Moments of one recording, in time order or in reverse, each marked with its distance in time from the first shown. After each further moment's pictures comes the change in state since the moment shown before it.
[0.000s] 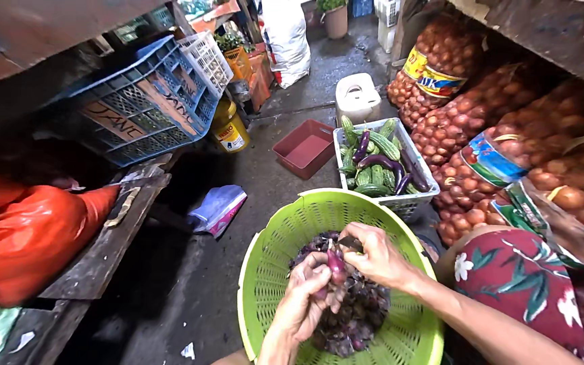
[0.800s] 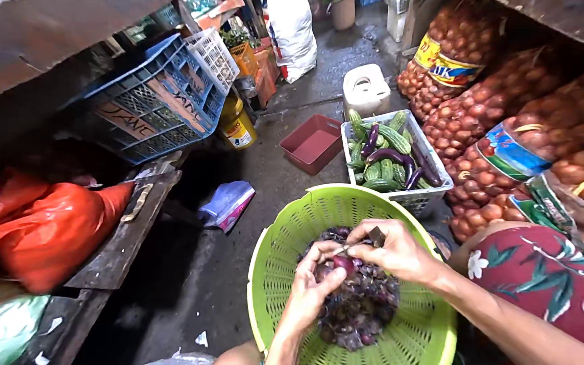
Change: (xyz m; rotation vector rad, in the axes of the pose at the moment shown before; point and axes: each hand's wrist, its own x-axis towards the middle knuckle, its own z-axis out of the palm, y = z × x) left_hand 0.002 0.001 -0.002 0.507 0.000 0.313; right_hand 0.001 -0.004 -0.015 0.293 -0.035 -0.049
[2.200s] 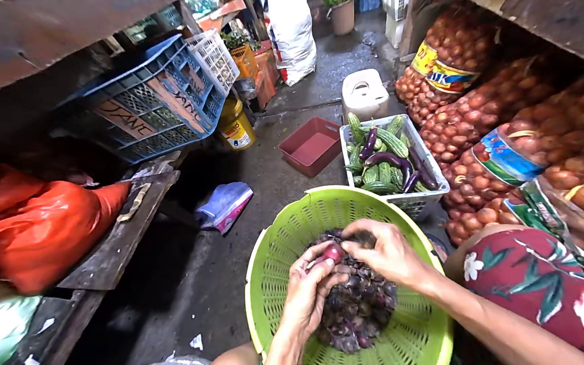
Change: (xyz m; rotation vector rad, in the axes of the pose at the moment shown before) left_hand 0.001 0.012 0.017 -0.407 0.308 -0.236; right_hand 0.001 -0.002 0.008 -0.236 0.028 0.100
